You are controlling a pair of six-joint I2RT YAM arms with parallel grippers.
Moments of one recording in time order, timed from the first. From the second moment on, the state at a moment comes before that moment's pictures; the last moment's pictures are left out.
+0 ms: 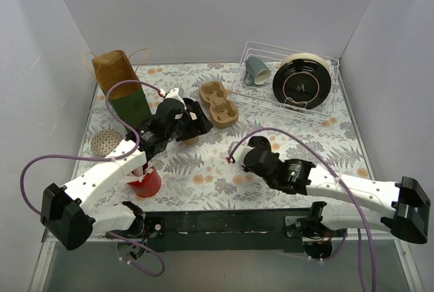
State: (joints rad) left arm -0.66 1.19 0.99 -0.38 -0.07 -0.80; right arm 1.13 1.03 0.72 -0.49 0.57 -0.38
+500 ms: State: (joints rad) left arm -0.64 1.18 0.95 -0.38 -0.06 -0.80; right arm 1.33 1.35 0.80 -0.66 0.83 -0.26
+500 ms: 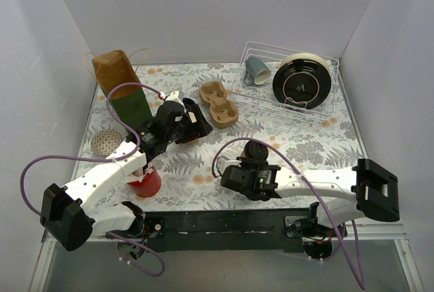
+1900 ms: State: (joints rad) left arm -0.62 1.15 0.91 -0.32 0.04 -0.68; right arm 1.00 1.13 0.82 -0.52 0.41 -0.04
